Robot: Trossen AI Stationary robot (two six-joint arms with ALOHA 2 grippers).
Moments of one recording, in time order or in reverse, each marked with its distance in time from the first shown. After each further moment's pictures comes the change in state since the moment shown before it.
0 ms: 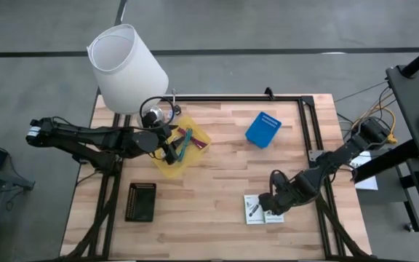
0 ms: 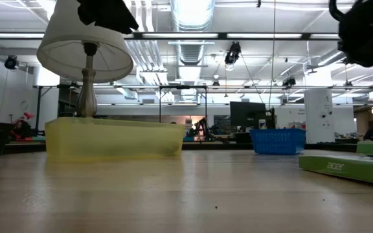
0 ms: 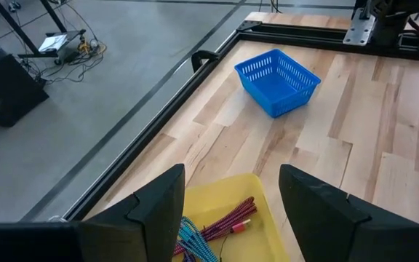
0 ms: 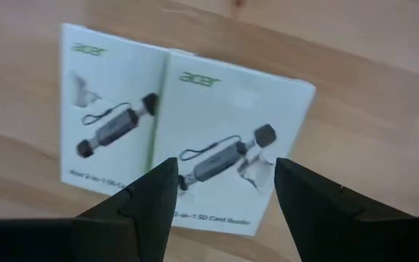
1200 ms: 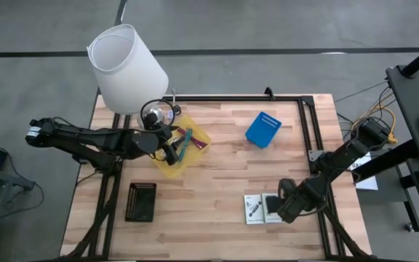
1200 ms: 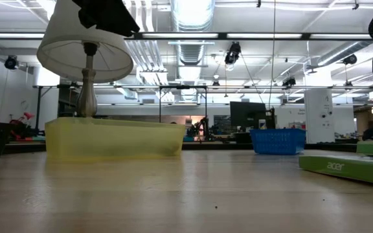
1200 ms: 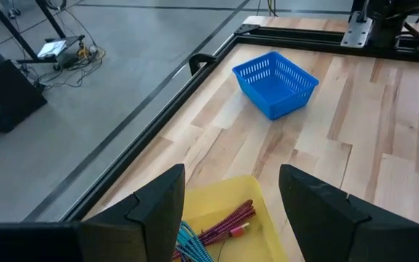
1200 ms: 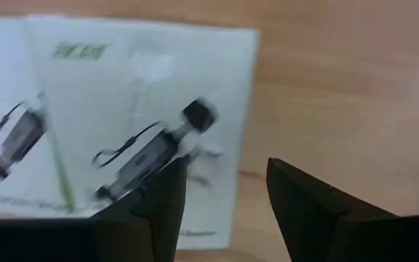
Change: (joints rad) left arm 0.000 -0.009 -0.048 0.068 0.000 0.022; right arm 0.126 0.000 -0.172 0.181 -0.001 0.289
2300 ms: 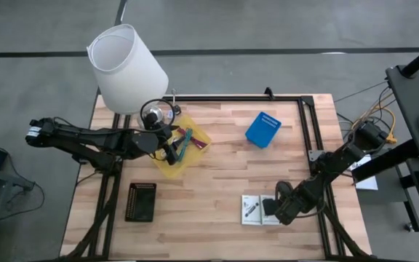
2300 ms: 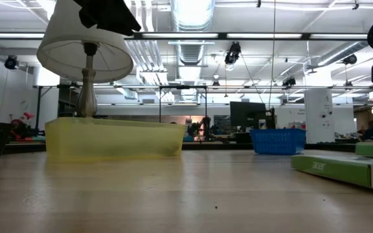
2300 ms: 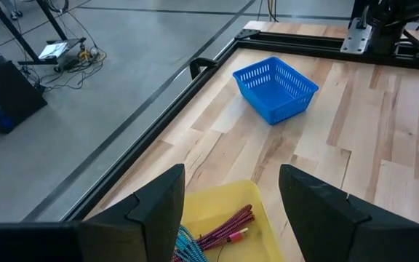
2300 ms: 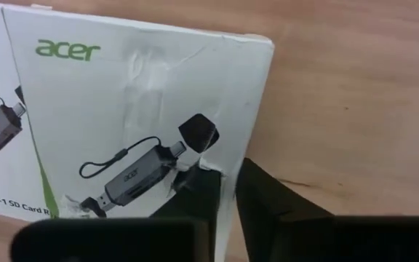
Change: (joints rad) left arm 0.001 0.002 -0.001 0.019 -0.005 -0.001; right arm 0.000 0.069 -0.022 0.119 -0.004 -0.011
